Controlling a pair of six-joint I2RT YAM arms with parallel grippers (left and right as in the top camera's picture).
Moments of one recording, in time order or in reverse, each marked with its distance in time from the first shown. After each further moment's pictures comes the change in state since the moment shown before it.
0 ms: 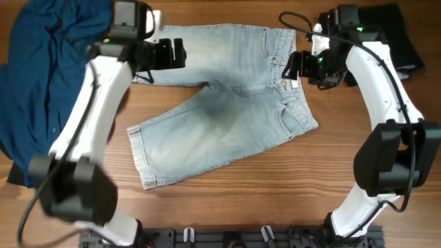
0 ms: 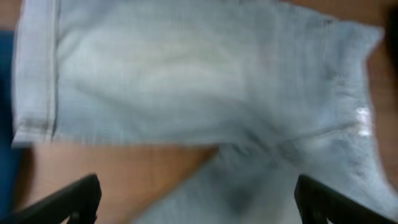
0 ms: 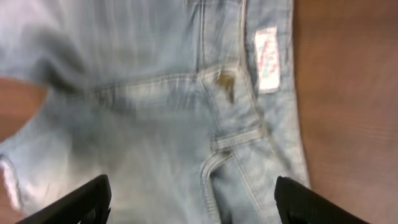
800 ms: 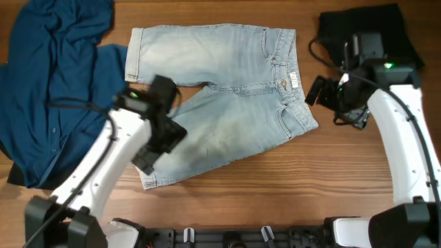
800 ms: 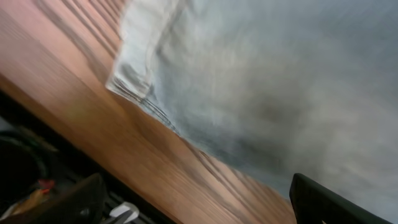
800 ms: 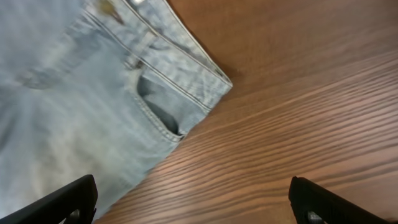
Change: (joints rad) left arm -0.222 -0.267 -0.484 -0.435 -0.165 -0.994; right arm 0.001 -0.393 -0.262 -0.148 0.285 0.376
